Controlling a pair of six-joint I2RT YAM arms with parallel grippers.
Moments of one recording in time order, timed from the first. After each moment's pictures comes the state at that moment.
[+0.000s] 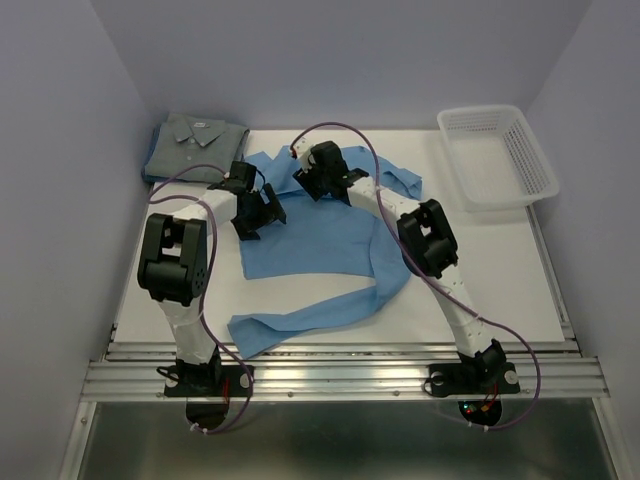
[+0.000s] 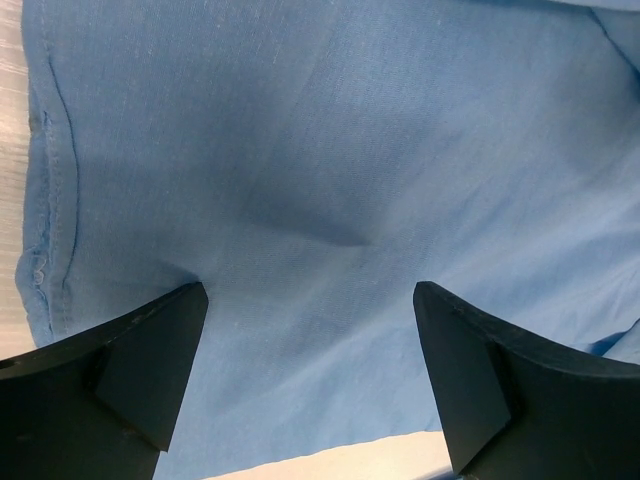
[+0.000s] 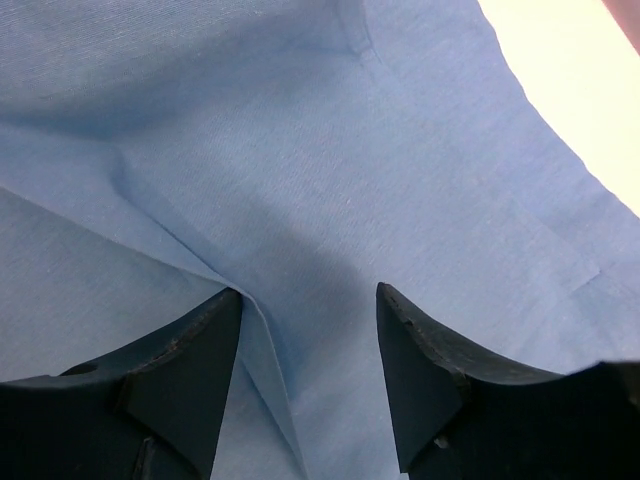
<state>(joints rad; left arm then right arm) -0.21 1.88 1.23 -0.45 0.12 -0.65 0.62 2.50 2.12 -0.23 0.09 -0.32</state>
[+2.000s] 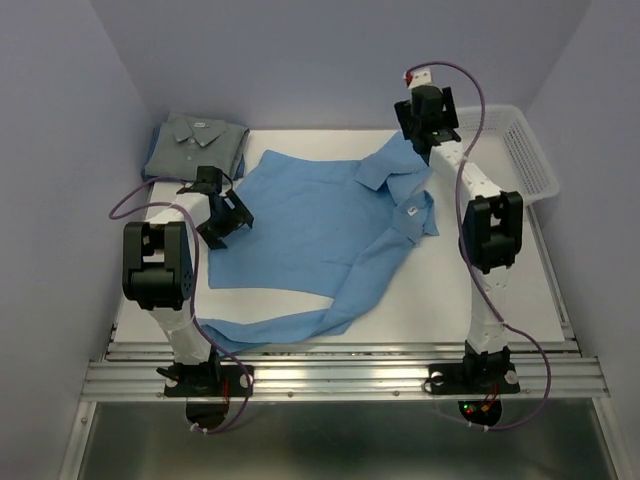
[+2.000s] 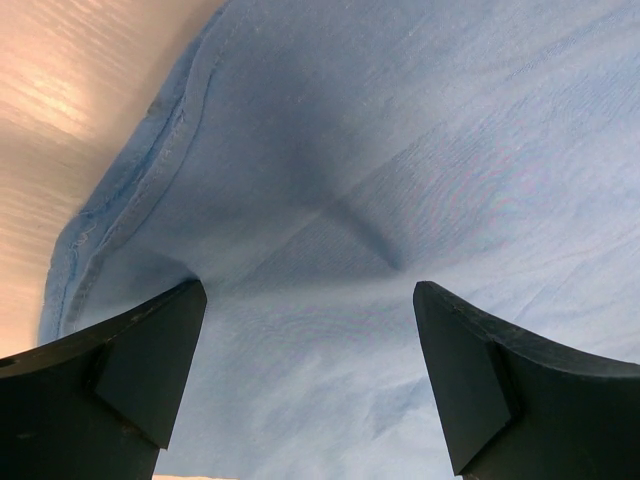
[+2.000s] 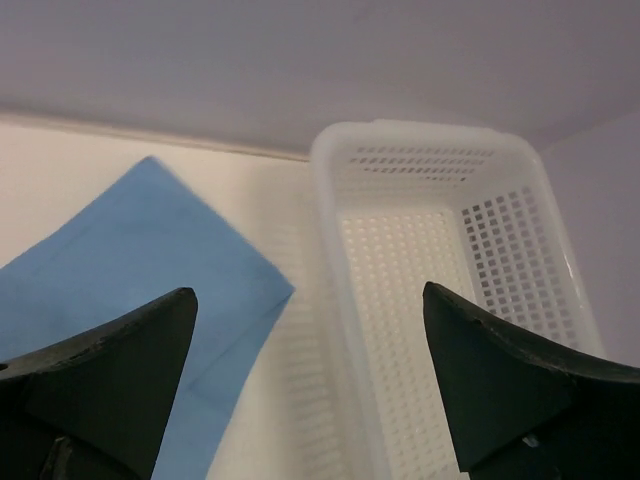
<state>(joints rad) -0.02 1.81 1.17 -0.53 0.02 -0.66 0.20 2.24 2.05 -0.14 0.51 -0.31</state>
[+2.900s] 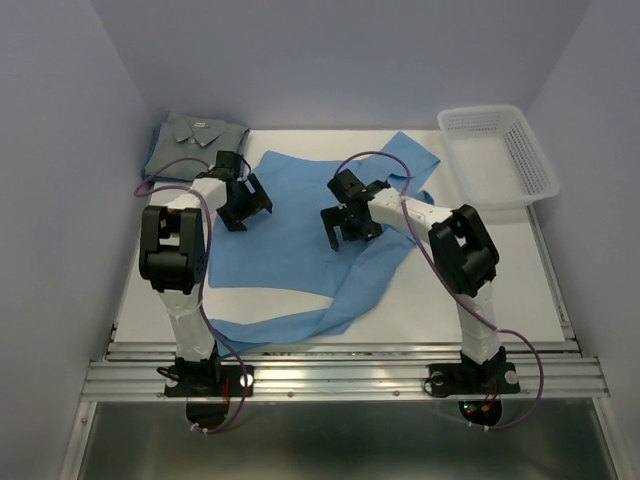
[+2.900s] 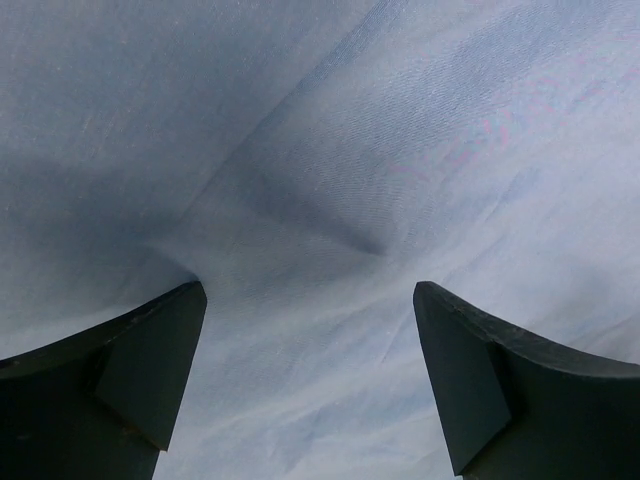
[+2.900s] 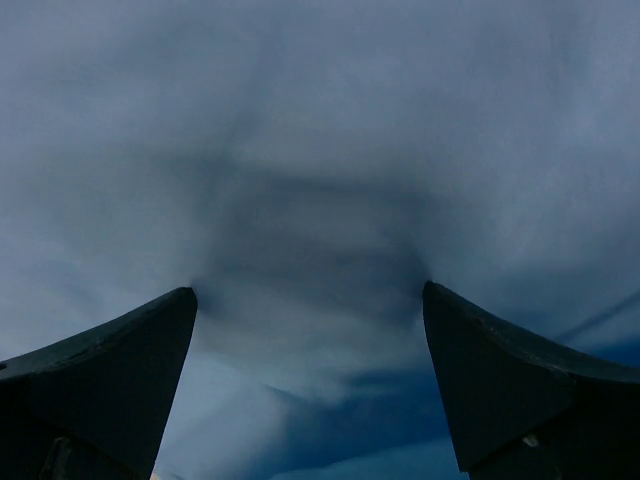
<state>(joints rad) -0.11 1.96 1.37 -0.52 0.10 -0.64 0.64 2.12 1.67 -0.72 0.11 0.31</state>
